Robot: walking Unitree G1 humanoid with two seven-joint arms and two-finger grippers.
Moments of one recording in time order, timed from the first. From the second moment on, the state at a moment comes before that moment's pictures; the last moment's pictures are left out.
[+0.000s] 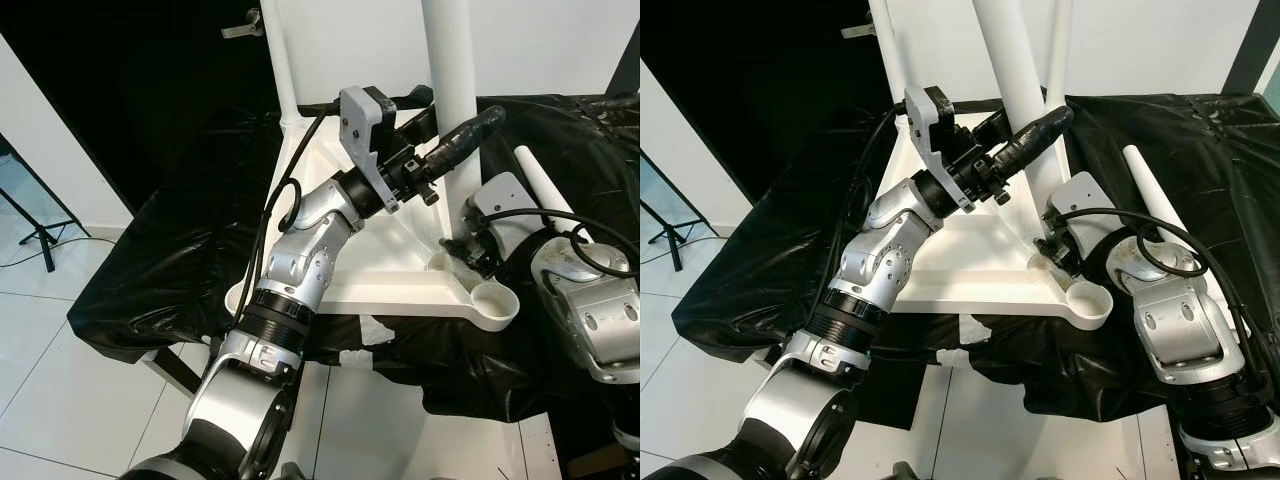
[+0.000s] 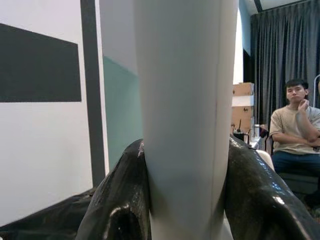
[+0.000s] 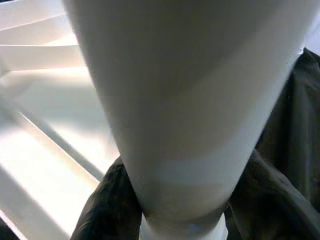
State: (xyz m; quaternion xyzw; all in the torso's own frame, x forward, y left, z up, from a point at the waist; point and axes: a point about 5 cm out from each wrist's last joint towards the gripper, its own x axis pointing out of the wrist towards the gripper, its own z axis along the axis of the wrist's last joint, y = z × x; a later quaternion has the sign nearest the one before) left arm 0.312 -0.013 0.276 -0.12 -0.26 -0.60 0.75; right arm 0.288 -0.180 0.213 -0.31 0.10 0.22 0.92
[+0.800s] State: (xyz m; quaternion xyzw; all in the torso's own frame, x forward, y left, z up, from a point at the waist) left arm 0.323 -0.007 0.293 -0.16 -0.28 -0.54 0.78; right arm 0.294 -0.135 0.210 -0.24 0.01 0.08 0.97
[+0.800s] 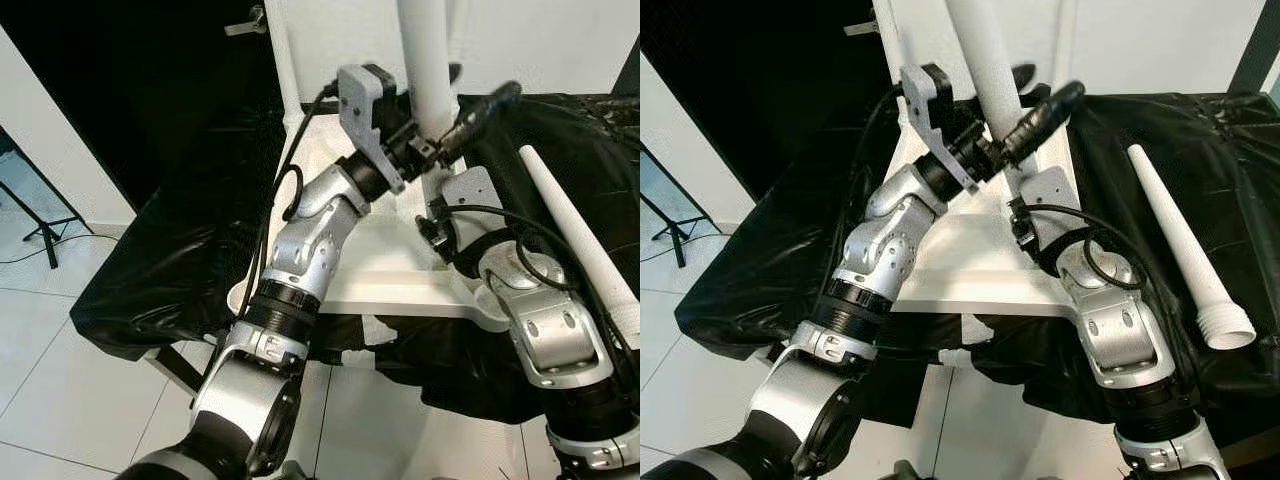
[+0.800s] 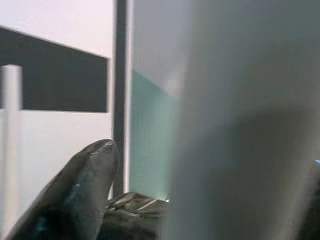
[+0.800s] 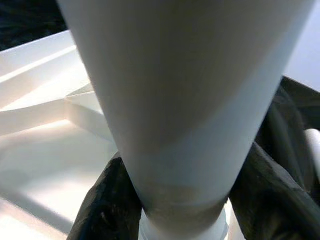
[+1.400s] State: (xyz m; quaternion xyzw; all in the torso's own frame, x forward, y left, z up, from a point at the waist) left arm 0.315 0.002 0.272 -0.18 -0.25 -0.55 0.78; right arm 0.298 -0.157 0.211 -0.19 0.02 -0.02 0.98
